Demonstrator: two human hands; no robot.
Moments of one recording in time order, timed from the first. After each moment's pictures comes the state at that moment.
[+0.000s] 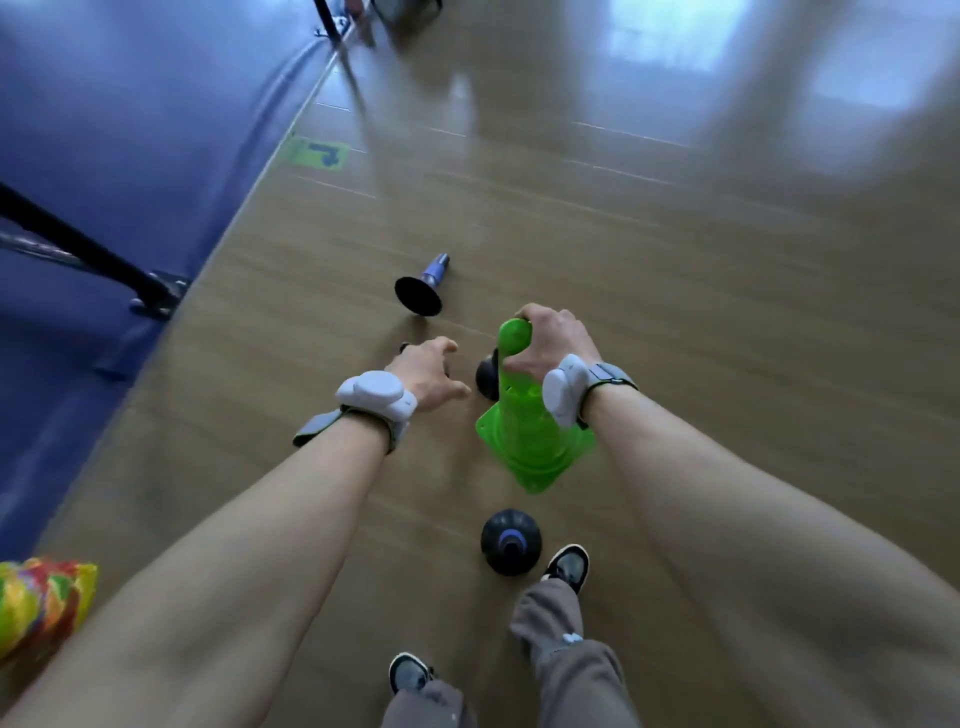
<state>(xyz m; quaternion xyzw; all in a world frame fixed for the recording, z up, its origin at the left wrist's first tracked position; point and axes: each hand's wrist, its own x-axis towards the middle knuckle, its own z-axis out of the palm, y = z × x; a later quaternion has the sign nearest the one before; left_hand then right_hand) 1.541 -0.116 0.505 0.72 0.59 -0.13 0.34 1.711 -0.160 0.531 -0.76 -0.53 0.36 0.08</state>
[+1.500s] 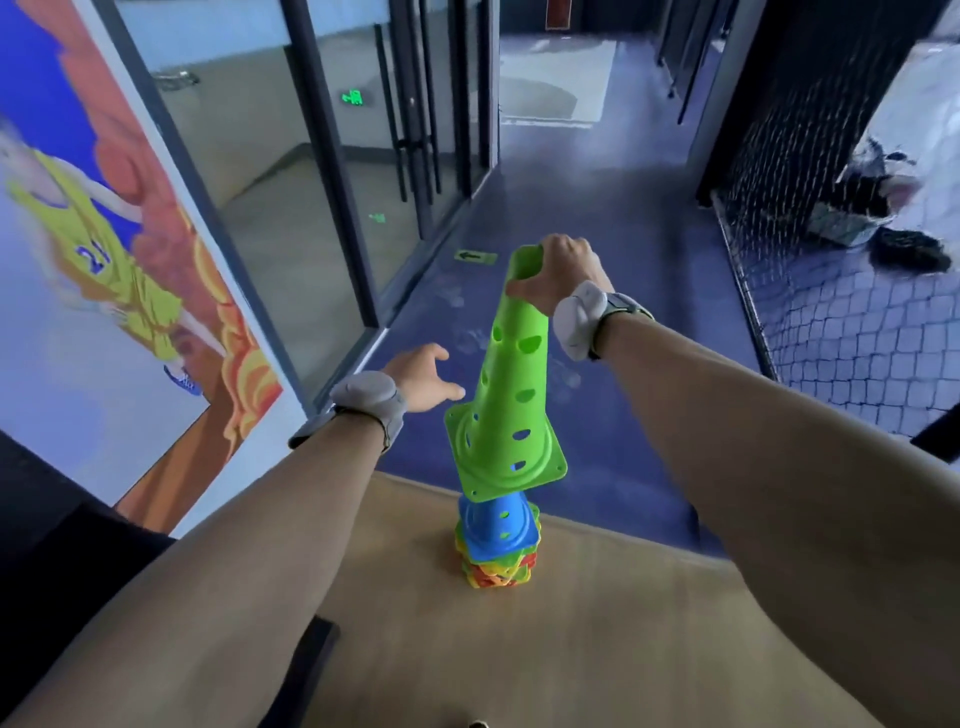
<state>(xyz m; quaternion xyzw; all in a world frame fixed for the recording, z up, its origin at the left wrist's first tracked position) 0.448 -0.328 0.760 0.12 0.96 0.22 0.15 0.485 -0.144 0.853 -0.15 -0.95 0.26 0.12</state>
